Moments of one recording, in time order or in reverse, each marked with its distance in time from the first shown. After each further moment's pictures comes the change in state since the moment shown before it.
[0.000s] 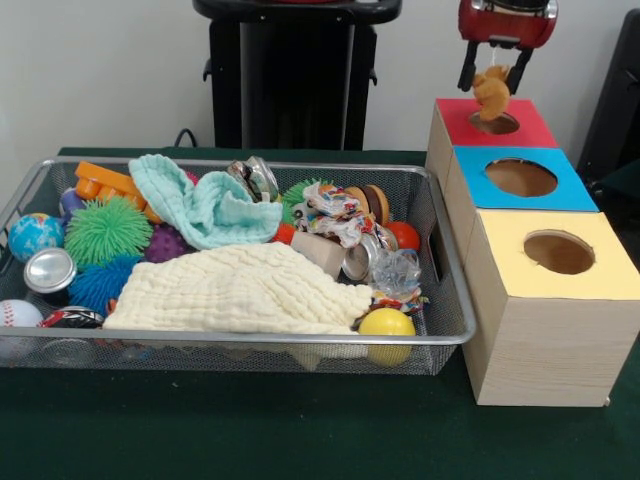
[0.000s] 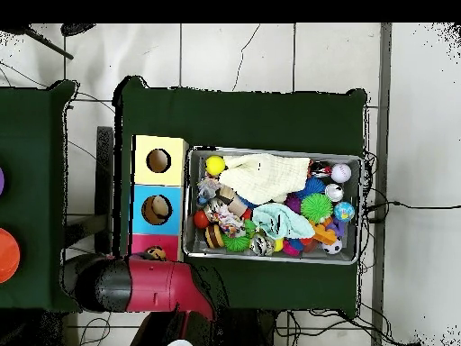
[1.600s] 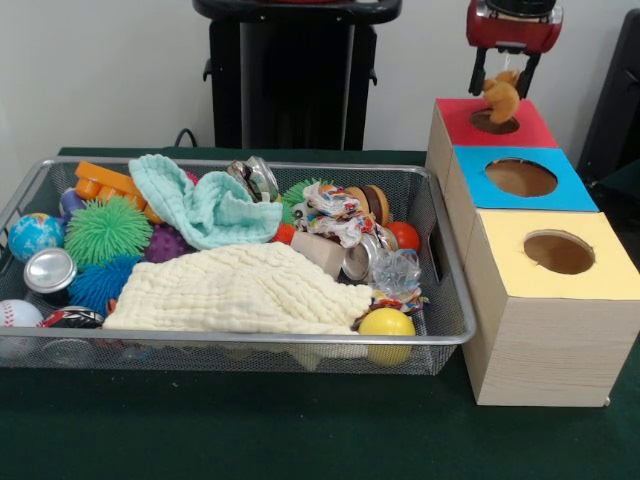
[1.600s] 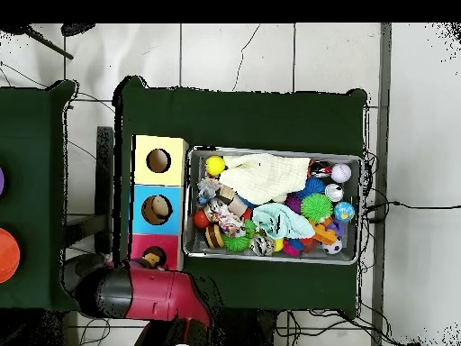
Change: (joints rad) arm -0.001 0.000 0.035 0.083 0.104 -0.084 0.000
